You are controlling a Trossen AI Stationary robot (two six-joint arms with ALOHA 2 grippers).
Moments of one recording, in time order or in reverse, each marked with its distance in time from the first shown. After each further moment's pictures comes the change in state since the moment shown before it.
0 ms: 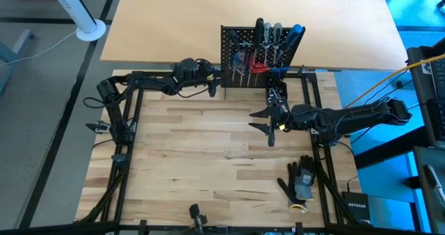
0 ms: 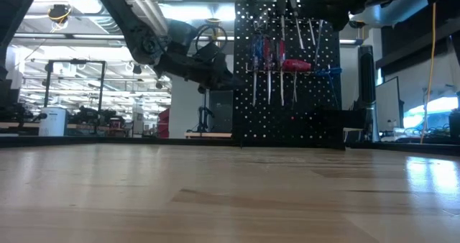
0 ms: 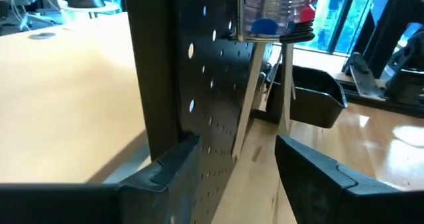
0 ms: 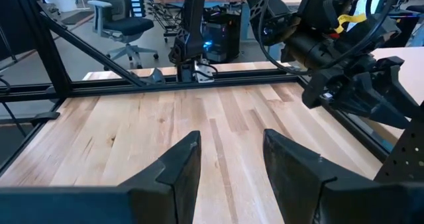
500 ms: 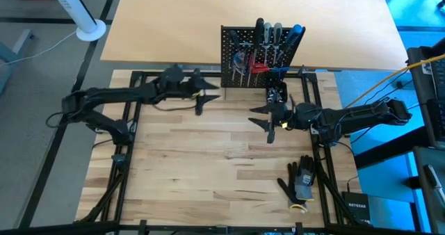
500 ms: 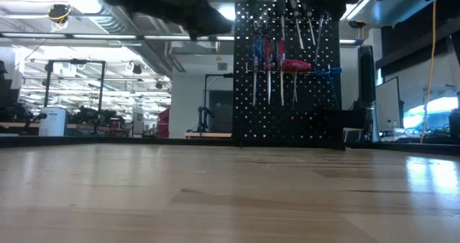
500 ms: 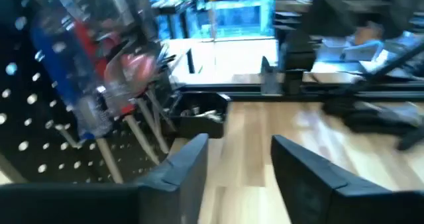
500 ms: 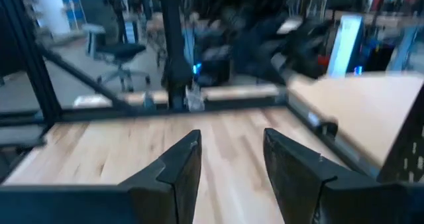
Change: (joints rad) left arm -0.233 -0.428 -0.029 -0.422 -0.042 0.135; right arm 0.000 0.000 0.000 0.103 0.043 -0.034
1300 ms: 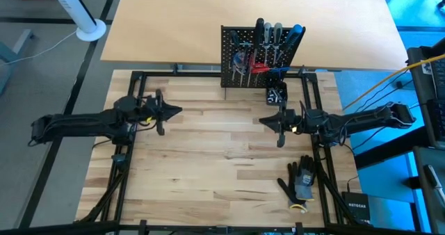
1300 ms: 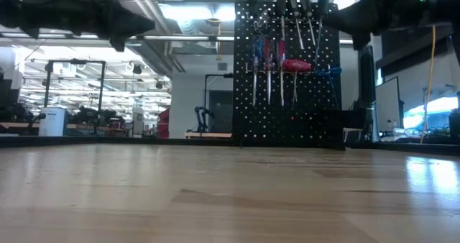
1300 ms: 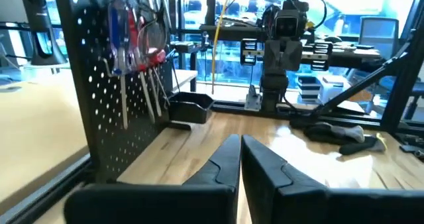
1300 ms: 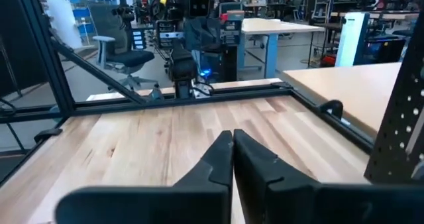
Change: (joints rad) left arm -0.141 -0.810 -0.680 0.103 -0.161 -0.170; right arm 0.000 -0.201 -0.283 0.121 -0.029 0.042
